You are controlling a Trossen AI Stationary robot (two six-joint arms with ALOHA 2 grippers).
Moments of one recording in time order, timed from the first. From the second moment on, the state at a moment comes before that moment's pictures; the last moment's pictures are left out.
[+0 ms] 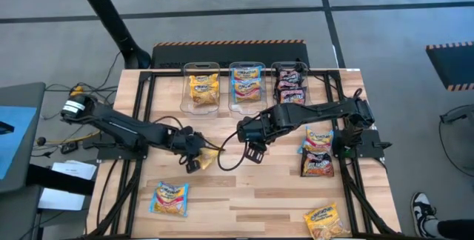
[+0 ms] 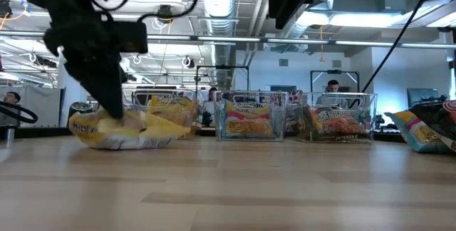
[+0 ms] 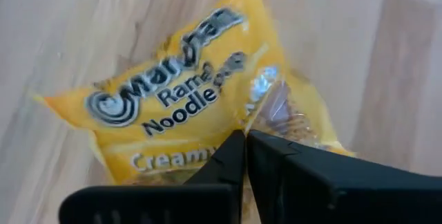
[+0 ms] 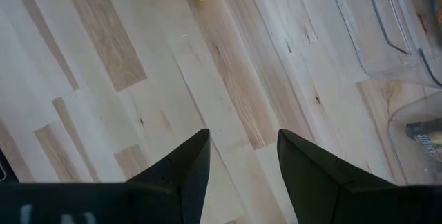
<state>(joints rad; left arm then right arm) -0.20 1.33 0.63 -0.29 -0.17 -0.48 0.15 1.87 1.87 -1.30 0.11 0.58</state>
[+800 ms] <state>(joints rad) -0.19 0.94 0.64 -0.28 -0.32 -0.46 0.14 1.87 1.87 -1.30 0.12 0.58</state>
